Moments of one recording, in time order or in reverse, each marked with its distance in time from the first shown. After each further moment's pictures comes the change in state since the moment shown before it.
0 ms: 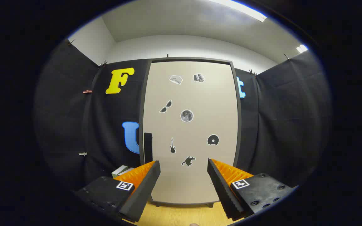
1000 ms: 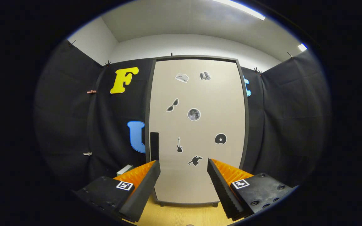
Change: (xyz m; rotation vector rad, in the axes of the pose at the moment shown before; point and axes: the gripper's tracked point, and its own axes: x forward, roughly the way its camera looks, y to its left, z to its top) arm 0.007 0.021 0.000 0.017 0.010 0.048
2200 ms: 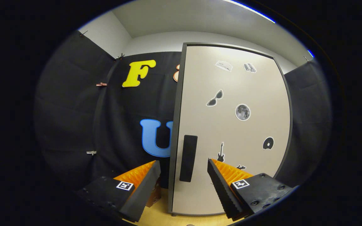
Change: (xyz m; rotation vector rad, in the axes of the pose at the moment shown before) arm 0.113 0.100 -0.033 -0.053 -0.004 0.065
